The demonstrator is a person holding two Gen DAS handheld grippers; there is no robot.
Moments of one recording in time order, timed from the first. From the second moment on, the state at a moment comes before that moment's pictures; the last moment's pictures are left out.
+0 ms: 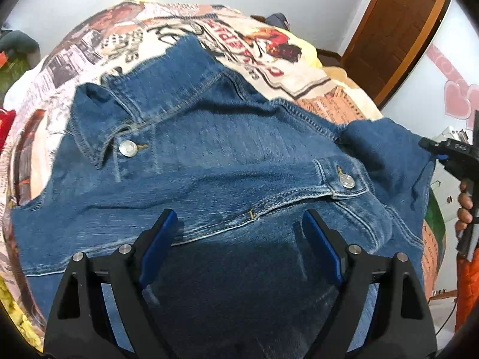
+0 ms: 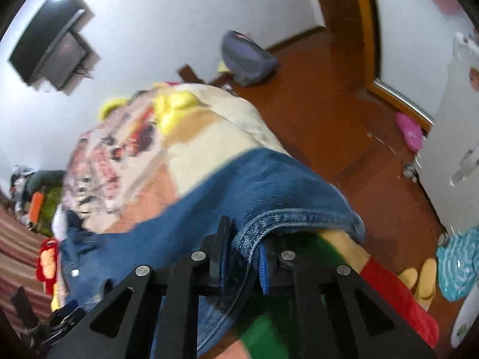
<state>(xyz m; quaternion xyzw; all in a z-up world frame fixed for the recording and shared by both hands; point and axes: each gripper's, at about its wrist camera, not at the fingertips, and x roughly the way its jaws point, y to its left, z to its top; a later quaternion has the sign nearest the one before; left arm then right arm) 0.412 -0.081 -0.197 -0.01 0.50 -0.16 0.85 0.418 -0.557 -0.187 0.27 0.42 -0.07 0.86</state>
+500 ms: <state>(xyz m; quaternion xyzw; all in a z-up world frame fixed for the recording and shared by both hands) 0.371 -0.043 -0.139 -0.03 0.44 -0.16 0.88 0.410 -0.416 -0.076 0.23 0.36 0.13 0.89</state>
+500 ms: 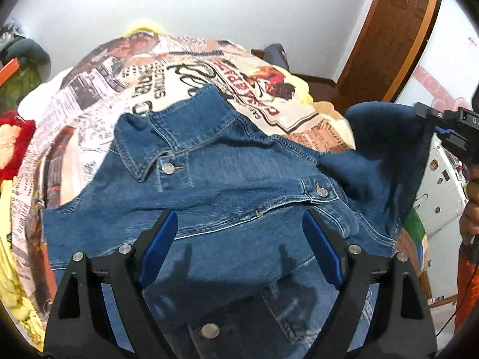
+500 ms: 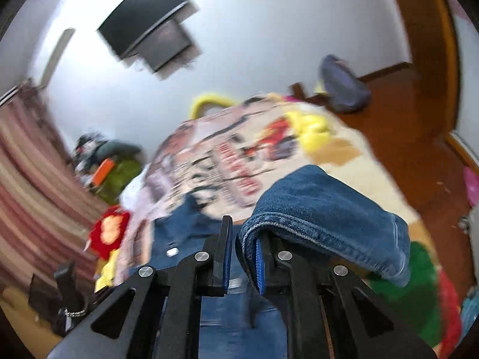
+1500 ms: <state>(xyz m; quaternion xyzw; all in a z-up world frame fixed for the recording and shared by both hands) 0.327 -0.029 -0.134 0.00 0.44 -0.15 0.89 0.325 -0.286 -0.189 0.05 0.55 0.22 0.80</state>
